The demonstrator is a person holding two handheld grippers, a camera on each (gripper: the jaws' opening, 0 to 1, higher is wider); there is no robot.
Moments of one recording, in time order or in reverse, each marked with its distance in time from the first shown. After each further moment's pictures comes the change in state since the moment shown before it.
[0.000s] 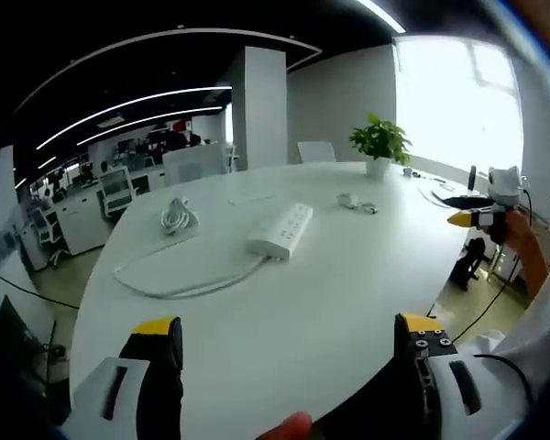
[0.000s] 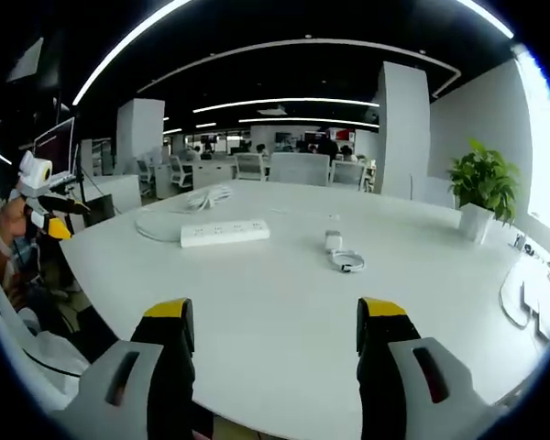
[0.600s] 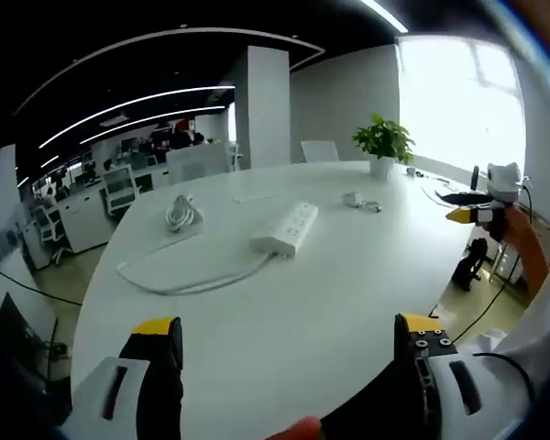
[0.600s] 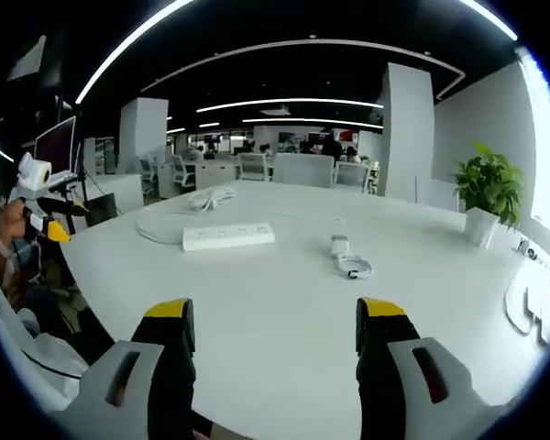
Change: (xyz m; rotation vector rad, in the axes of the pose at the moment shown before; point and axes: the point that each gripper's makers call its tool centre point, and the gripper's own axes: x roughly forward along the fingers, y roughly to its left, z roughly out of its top) left arm 0.002 0.009 -0.004 -0.009 0.004 0.013; right arm 0.015 0.002 0.008 -0.007 -0.001 0.012
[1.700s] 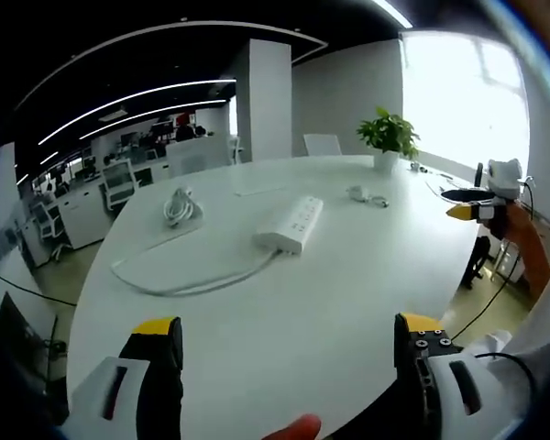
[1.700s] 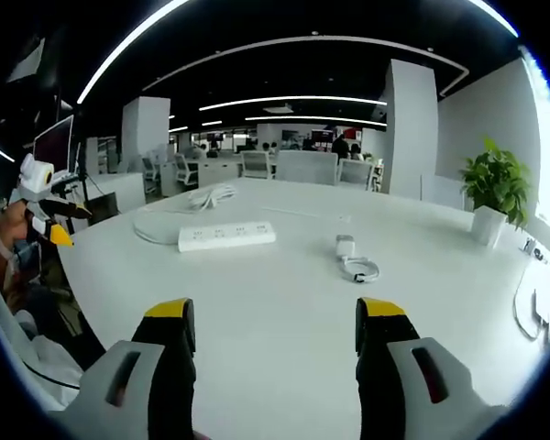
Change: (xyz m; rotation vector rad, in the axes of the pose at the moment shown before) left arm 0.022 0.006 0.002 -0.002 0.026 0.003; right arm 0.020 -0.001 -0.005 0.003 0.013 0.011
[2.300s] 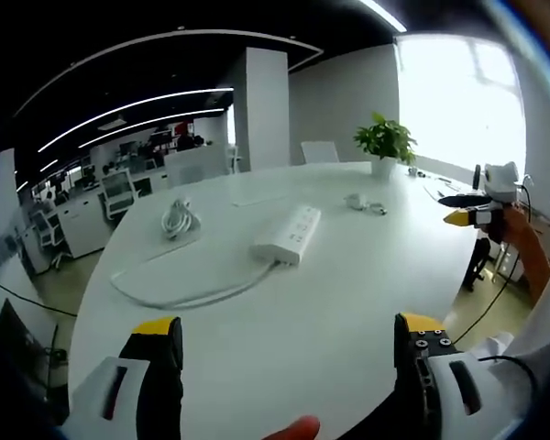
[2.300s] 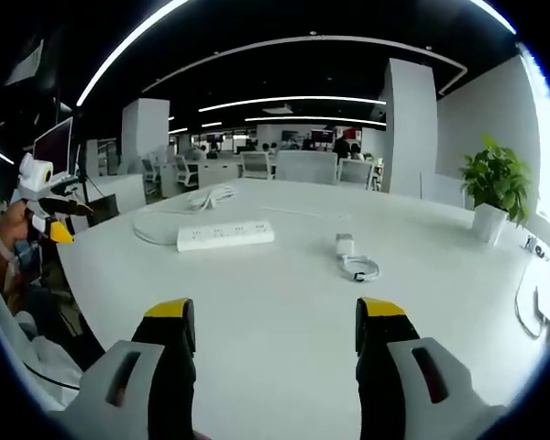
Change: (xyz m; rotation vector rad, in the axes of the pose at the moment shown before) left arm 0.002 -0.004 0.010 0.022 -0.037 -0.004; right arm 0.004 -0.002 -0.002 0.009 -0.001 0.008
